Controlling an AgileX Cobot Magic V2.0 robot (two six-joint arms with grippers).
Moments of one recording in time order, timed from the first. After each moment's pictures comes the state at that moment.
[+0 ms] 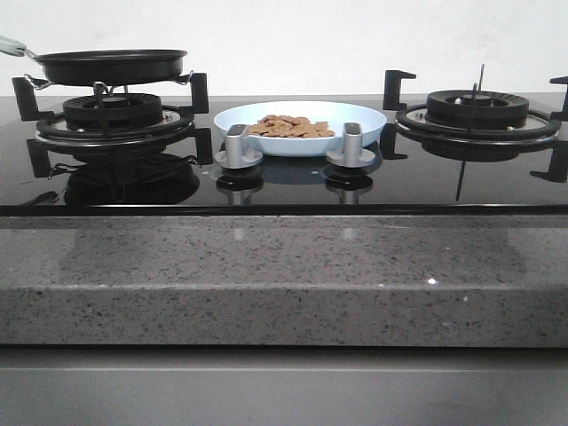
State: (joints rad) left arm -0.27 0.55 -0.53 -0.34 0.19 0.35; right arm 0.14 0.53 -0.53 0.42 0.47 -0.31
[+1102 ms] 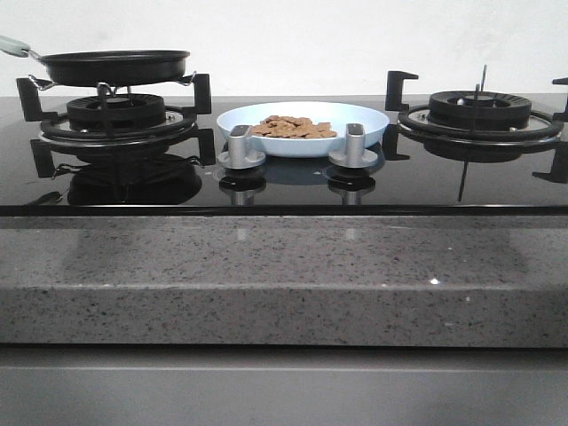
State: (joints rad) left arm -0.27 0.53 -0.51 0.05 0.18 0.05; right arm 0.14 0.53 -0.53 0.42 0.46 -0.32
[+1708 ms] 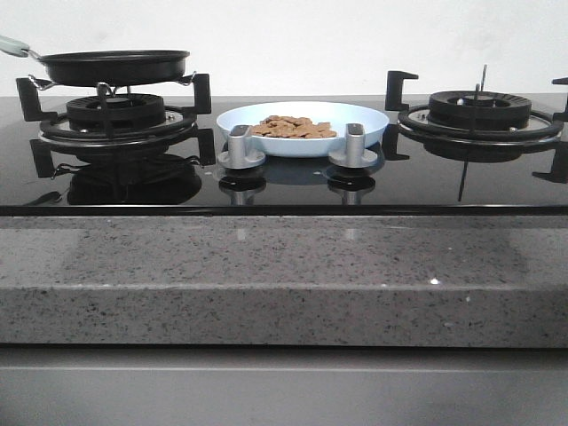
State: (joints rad) left arm -0.05 0.01 -0.07 0.02 0.17 0.00; right arm 0.14 0.53 -0.53 0.42 0.46 -0.32
